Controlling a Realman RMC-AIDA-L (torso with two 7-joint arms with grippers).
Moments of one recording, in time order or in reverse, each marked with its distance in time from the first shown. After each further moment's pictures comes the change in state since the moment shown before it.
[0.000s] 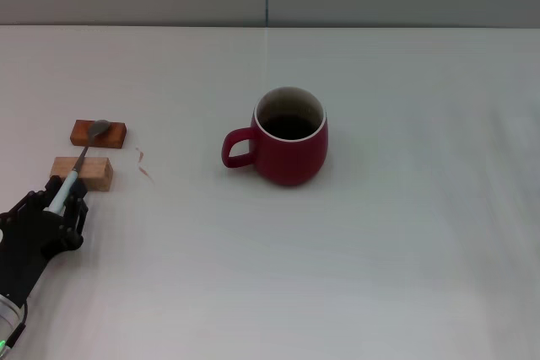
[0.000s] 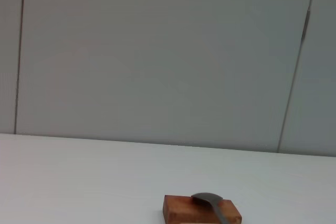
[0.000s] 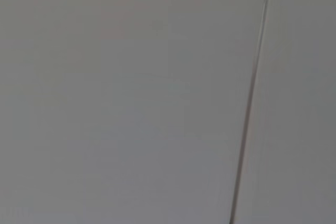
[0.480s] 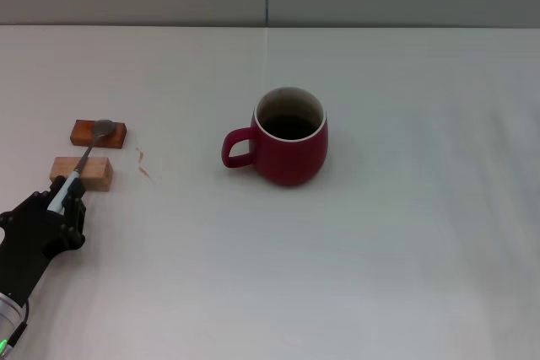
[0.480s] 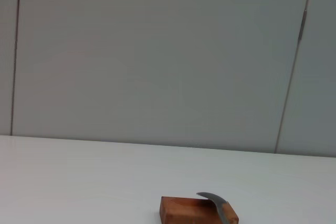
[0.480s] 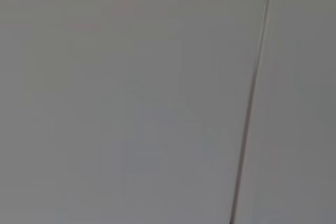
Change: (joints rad) left arm -0.002 -0.002 0.000 0.000 0.001 0.000 0.003; right arm 0.000 0.000 -0.001 -0.003 -0.002 0.000 0.000
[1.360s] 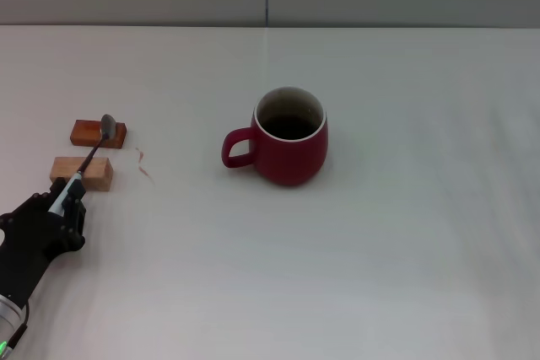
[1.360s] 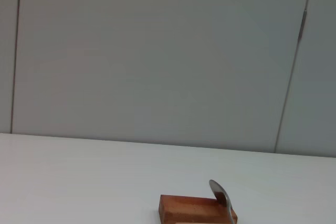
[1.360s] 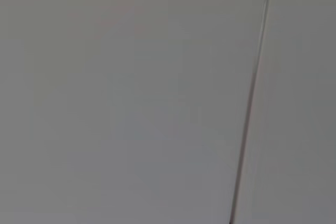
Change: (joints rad) left arm 0.001 0.000 0.000 -0.006 0.000 0.004 -0.002; right arm -0.001 0.000 0.000 0.000 0.000 0.000 0.000
